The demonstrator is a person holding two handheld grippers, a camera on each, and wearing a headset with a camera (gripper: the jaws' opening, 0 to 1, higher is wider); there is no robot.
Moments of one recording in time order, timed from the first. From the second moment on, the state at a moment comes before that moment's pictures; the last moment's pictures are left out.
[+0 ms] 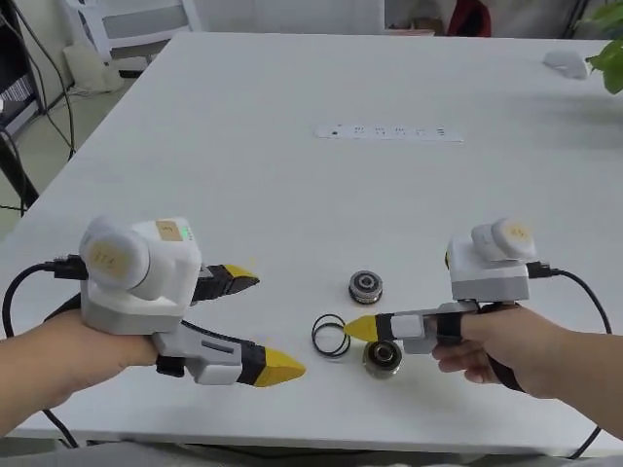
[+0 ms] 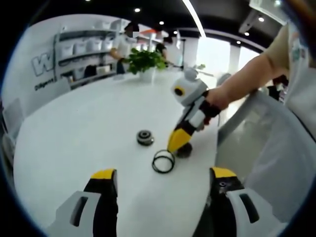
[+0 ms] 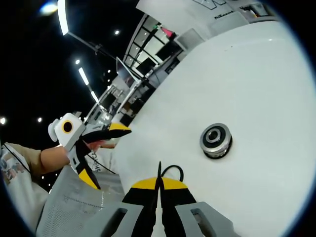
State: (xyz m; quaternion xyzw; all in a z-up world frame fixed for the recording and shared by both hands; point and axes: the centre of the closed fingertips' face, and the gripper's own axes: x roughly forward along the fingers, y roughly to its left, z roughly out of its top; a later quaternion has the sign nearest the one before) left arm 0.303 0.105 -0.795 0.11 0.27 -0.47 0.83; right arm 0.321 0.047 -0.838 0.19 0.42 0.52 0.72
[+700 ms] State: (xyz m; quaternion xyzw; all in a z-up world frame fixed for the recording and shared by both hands) left arm 0.302 0.103 -0.801 0.10 0.28 -0.48 0.83; right arm 0.327 0.046 -0.846 0.18 0.42 0.51 0.73
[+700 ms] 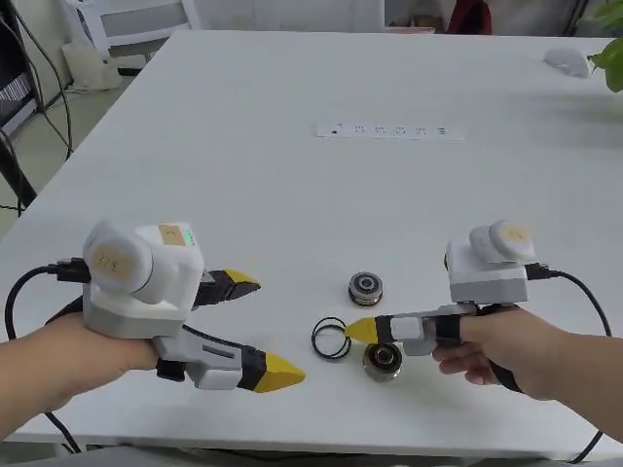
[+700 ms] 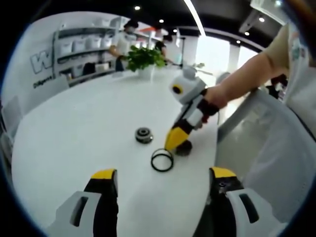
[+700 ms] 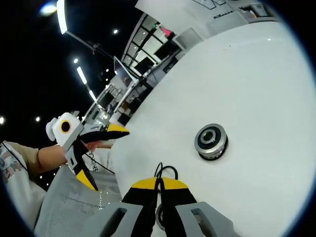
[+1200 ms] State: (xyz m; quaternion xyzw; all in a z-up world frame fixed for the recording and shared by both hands) left arm 0.302 0.105 -0.806 0.10 0.28 -0.48 0.82; right arm 0.322 0.049 -0.848 0.16 0.43 0.52 0.72
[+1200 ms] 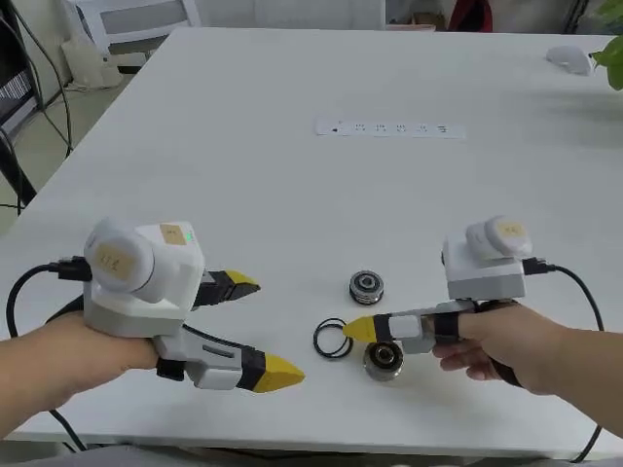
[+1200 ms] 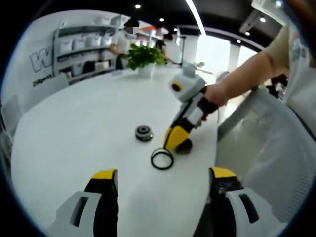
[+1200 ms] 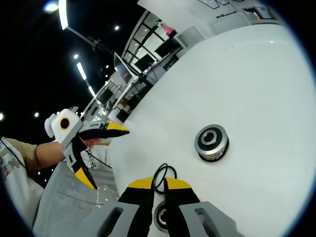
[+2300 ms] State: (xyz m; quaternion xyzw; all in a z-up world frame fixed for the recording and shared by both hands) left arm 0.315 0.103 -0.801 0.11 0.28 -0.48 0.82; right arm 0.339 0.028 -0.828 0.14 0.39 0.51 0.76
